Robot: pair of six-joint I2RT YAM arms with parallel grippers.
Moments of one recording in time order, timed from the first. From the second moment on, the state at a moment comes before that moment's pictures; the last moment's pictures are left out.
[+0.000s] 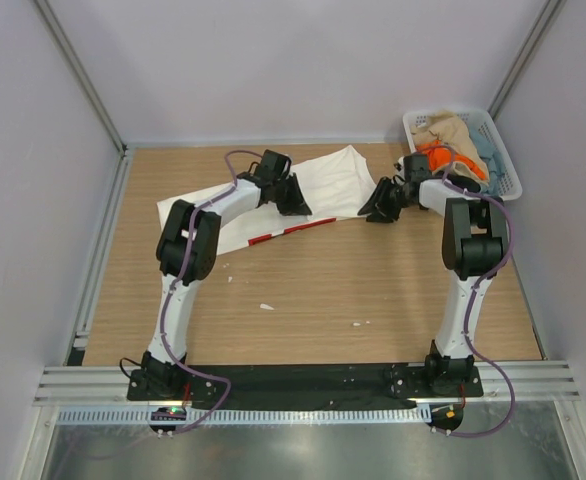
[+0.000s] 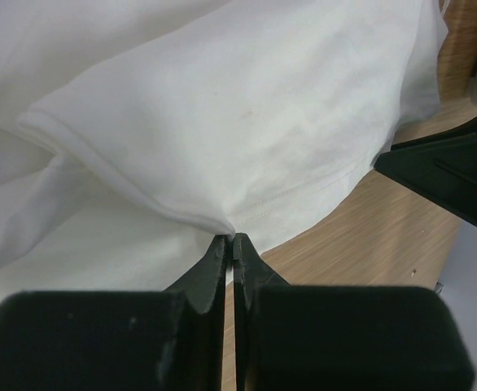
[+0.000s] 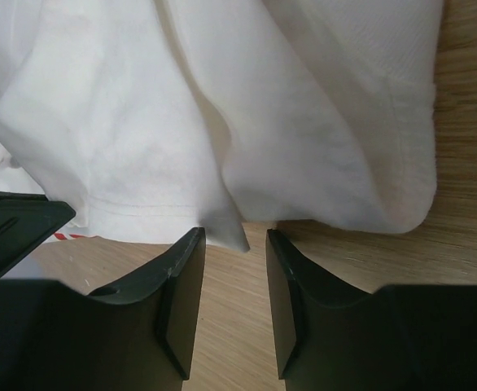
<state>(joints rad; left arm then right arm) -0.47 2.28 1.77 -0.34 0.36 -0.73 0.04 2.10 1.43 -0.37 -0.50 0.53</state>
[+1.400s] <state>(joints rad) -0.35 2.40 1.90 -0.09 0.47 -0.96 0.06 2.42 1.95 -0.16 -0.67 0.83</state>
